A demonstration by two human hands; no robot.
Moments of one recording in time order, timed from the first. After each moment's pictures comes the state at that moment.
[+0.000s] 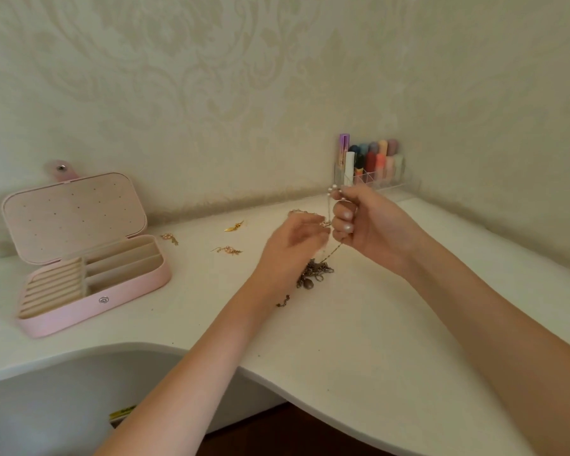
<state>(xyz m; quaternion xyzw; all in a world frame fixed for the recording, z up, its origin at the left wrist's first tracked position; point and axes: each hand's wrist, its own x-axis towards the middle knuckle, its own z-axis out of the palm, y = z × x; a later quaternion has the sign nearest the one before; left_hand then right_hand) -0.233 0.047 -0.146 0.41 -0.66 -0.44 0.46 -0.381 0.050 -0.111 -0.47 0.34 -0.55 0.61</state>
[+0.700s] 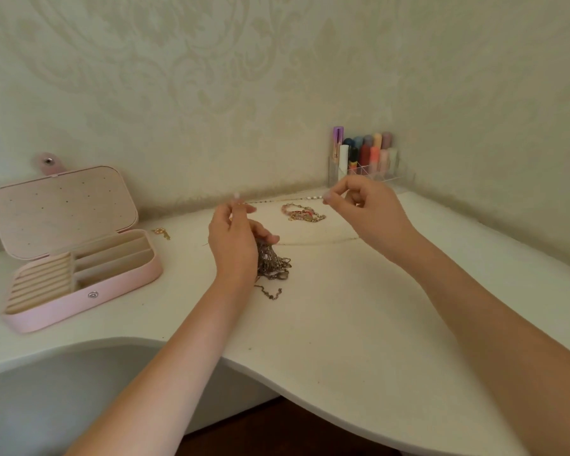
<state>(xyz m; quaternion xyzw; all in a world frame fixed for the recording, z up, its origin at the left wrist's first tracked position) -0.213 0.033 -0.145 0.44 -0.44 -0.38 0.69 -0.387 0.052 -0.116 -0.66 0.54 -0.49 0.16</state>
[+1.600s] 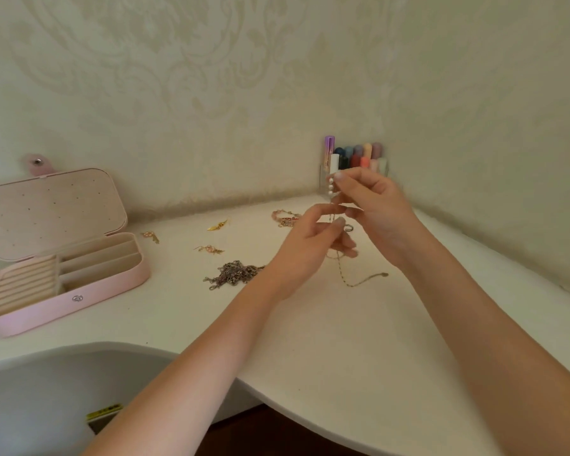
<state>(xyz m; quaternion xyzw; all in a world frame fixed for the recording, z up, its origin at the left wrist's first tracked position) -0.277 0.048 -0.136 0.31 -0.66 -0.52 0.45 -0.399 0.055 -0.098 -0.56 0.41 -0.61 0.39</state>
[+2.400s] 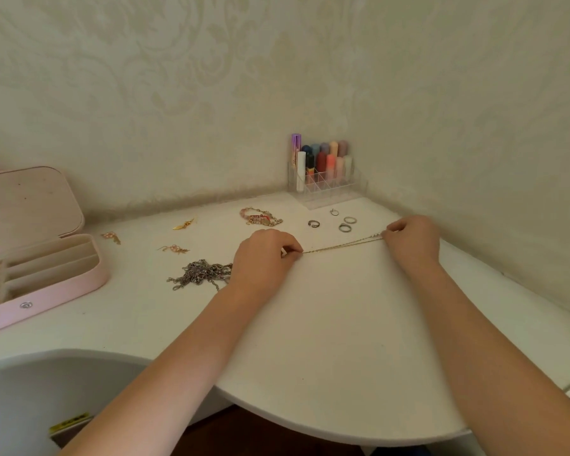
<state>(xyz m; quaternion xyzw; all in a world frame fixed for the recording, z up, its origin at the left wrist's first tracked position) -0.274 0.044 -0.157 0.49 -0.81 -0.11 0.31 -0.511 0.046 -0.167 -0.43 0.79 -0.43 0.02</state>
